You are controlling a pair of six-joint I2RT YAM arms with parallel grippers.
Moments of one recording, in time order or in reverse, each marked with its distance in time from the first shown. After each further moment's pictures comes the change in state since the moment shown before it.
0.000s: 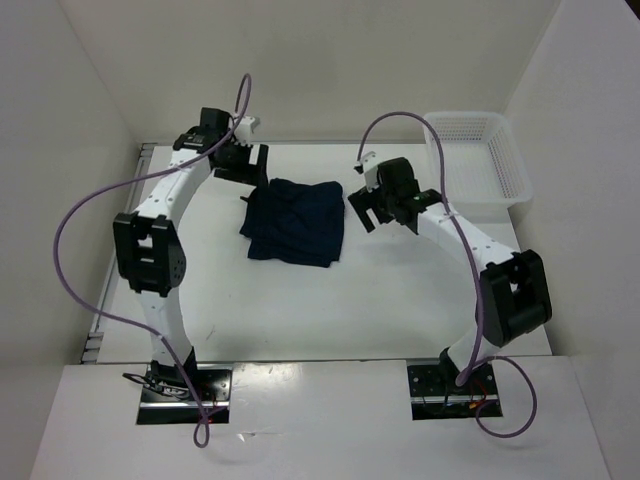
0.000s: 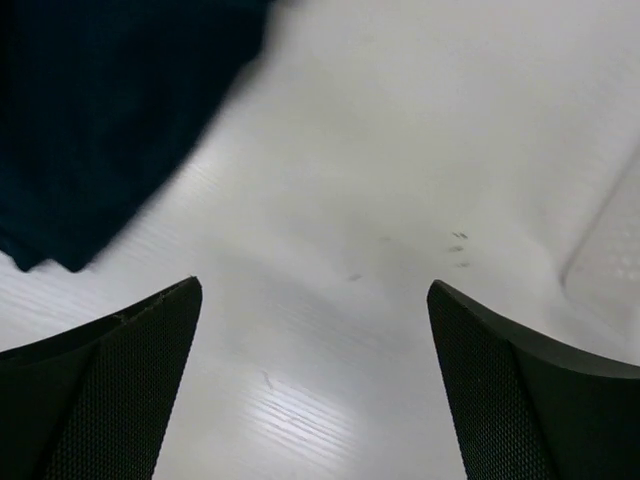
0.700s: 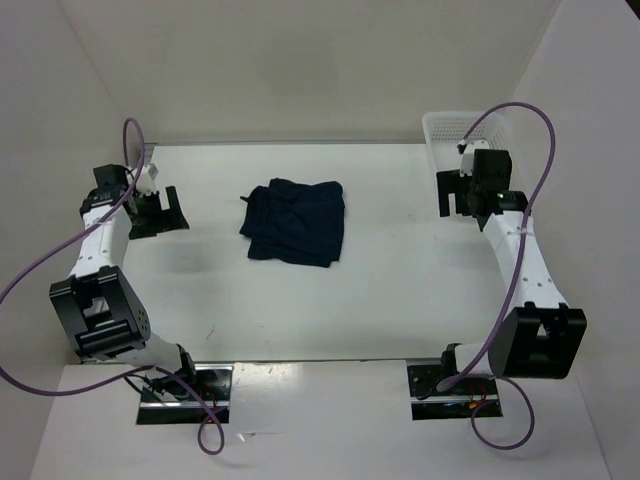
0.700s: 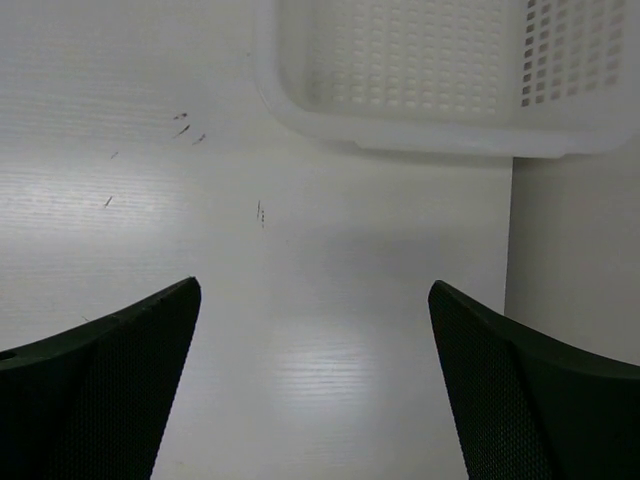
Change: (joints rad) left arm 0.472 -0.522 -0.677 0.066 0.015 0.000; right arm -0.492 -0.212 0.020 -0.230 0.032 0.050
